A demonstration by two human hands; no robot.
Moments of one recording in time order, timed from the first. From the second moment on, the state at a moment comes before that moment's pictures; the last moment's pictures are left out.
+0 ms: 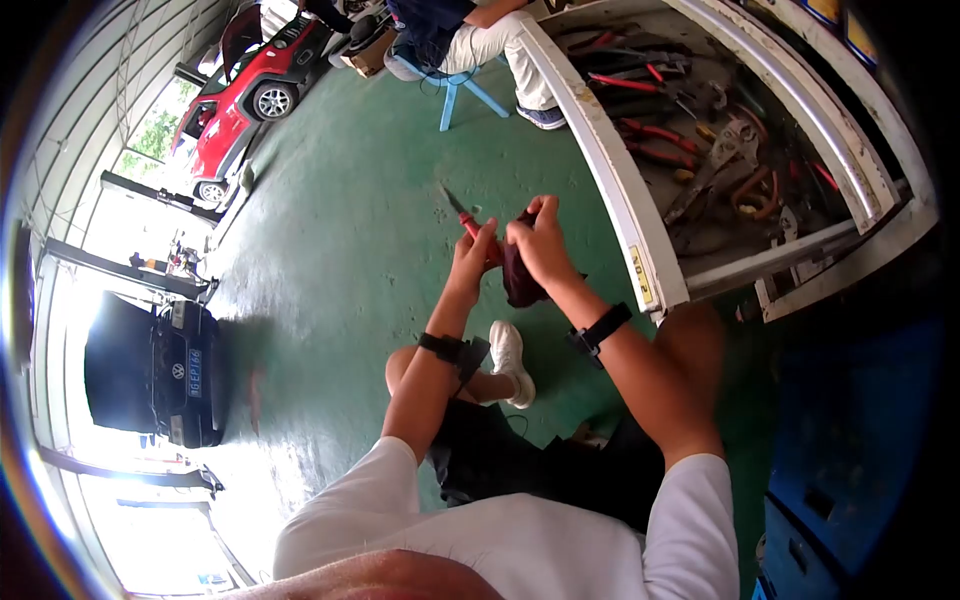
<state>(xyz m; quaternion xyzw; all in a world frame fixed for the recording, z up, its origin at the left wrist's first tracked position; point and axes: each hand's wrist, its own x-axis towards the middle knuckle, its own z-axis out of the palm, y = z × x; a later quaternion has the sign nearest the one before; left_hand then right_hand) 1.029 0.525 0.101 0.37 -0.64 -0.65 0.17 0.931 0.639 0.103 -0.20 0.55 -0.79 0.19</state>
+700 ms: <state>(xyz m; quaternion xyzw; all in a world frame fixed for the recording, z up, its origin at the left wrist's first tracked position) 1.016 0.501 0.052 0.28 -0.72 -0.61 0.18 0.929 0.670 0.115 -0.12 0.28 -0.88 0.37</state>
